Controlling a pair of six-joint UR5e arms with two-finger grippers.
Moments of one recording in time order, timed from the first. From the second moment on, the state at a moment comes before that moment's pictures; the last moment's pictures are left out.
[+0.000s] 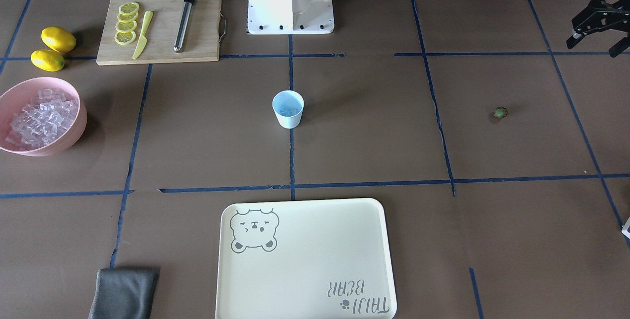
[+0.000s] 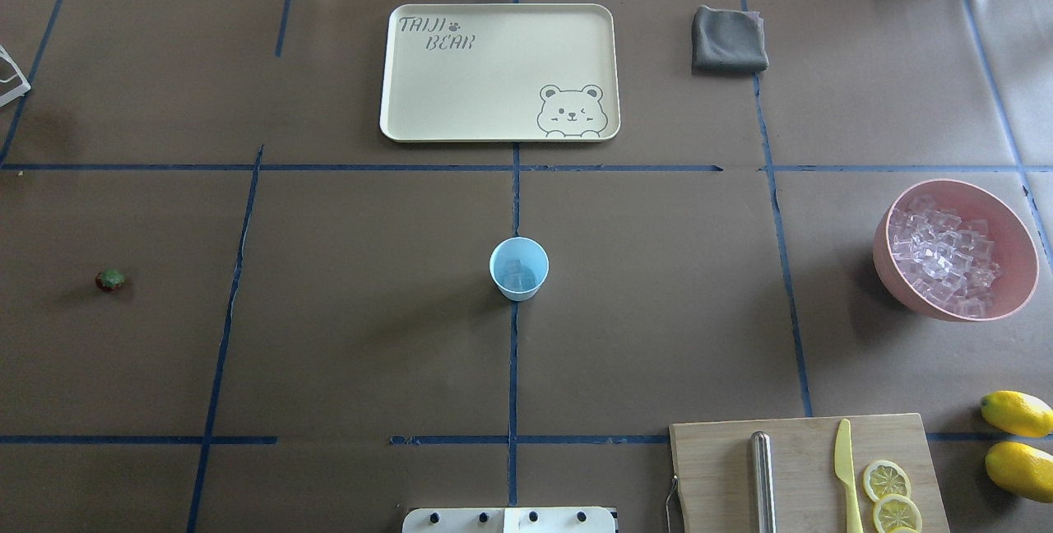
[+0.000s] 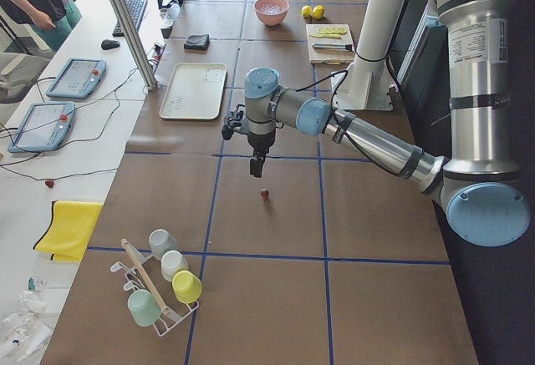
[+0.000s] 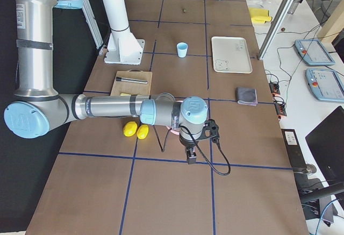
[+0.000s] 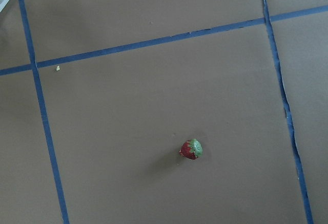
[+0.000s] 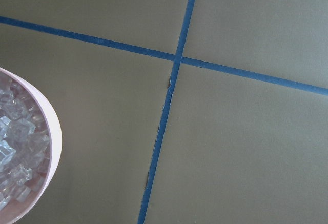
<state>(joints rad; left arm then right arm) -1.21 -1.44 -2.13 -1.51 -2.25 -0.32 1.61 -1.64 1.72 -1.69 2.34 -0.27</state>
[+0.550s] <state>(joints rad) -1.07 -1.39 -2.00 -1.87 -2.15 -0.58 1.61 -1.64 1.72 -1.69 2.34 -0.27</state>
